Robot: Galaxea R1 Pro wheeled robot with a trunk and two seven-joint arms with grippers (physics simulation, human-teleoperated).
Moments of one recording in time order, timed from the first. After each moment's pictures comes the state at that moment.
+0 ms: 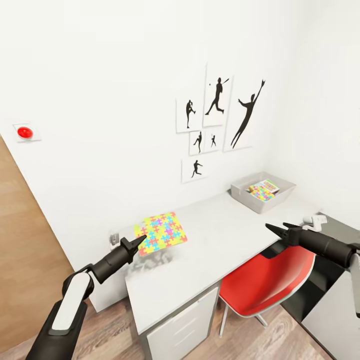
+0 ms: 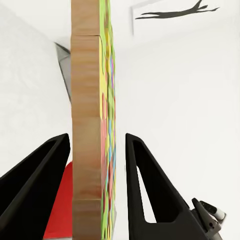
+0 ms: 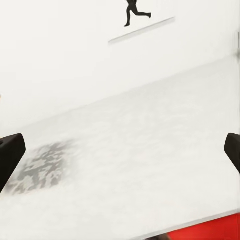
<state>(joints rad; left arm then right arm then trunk) -0.38 -0.02 0.14 -1.32 1.11 0.77 -0.31 -0.47 -0.23 -0.49 -1.62 0.01 0.84 0.97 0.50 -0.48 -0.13</state>
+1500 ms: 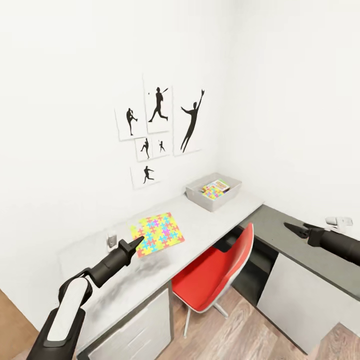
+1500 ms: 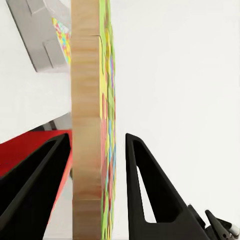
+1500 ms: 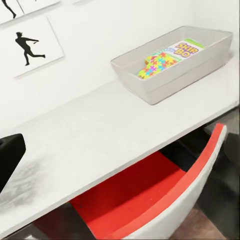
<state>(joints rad) -0.33 -0.04 0.14 -1.41 1.11 0.72 -0.25 -0.46 -0.28 -0.60 -1.62 0.01 0.86 0.98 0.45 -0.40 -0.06</state>
